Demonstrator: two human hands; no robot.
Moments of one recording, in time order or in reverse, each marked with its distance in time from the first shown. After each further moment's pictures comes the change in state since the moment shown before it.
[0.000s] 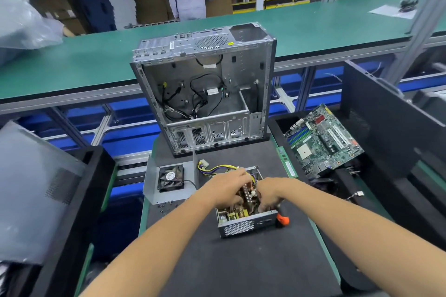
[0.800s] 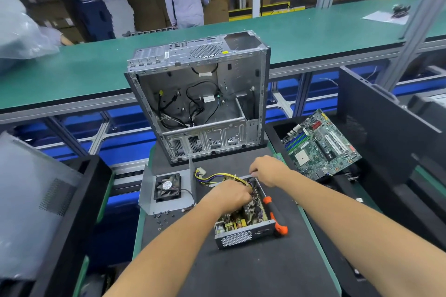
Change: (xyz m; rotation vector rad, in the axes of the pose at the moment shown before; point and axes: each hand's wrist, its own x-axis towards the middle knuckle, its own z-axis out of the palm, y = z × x) left_hand 0.023 0.014 -0.006 0.477 -0.123 0.238; right_hand 0.015 0.025 -0.039 0.092 0.464 -0.058
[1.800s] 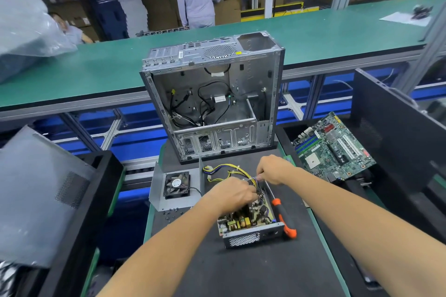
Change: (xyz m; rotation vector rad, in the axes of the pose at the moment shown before) left_hand -0.024 -0.005 -0.008 -0.005 0.075 -0.003; right_hand 0.003 -0.012 -0.012 -0.014 -0.073 -0.001
